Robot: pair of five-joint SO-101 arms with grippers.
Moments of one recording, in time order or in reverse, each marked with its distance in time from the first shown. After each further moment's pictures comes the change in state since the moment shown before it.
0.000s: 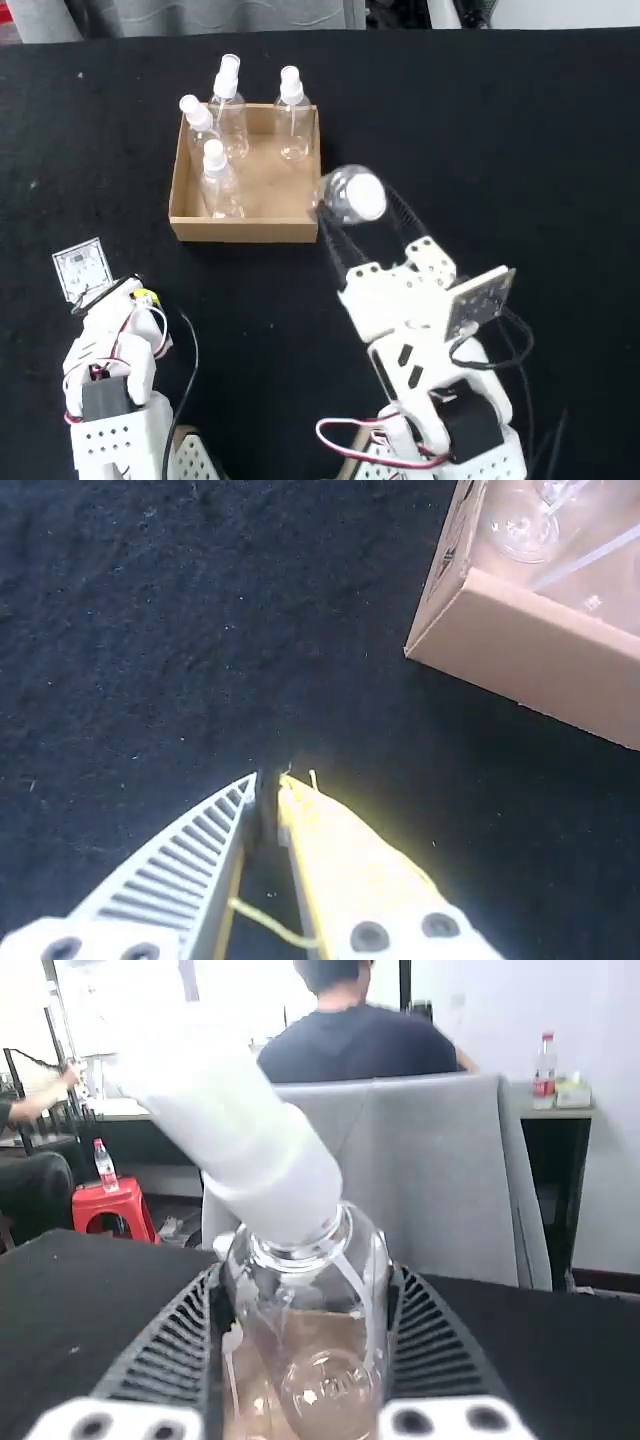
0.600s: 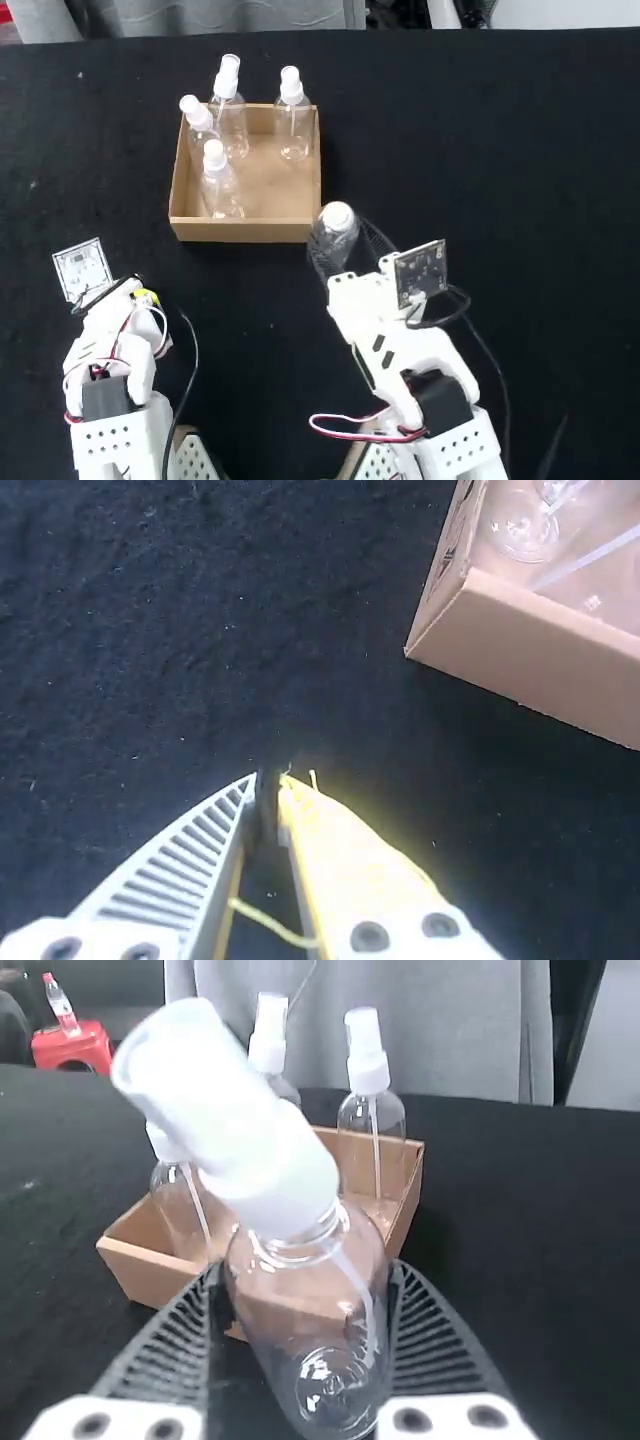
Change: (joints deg) left arm 0.0 0.0 0.0 0.0 0.0; right arm 0.1 -5.2 17.8 4.8 0.0
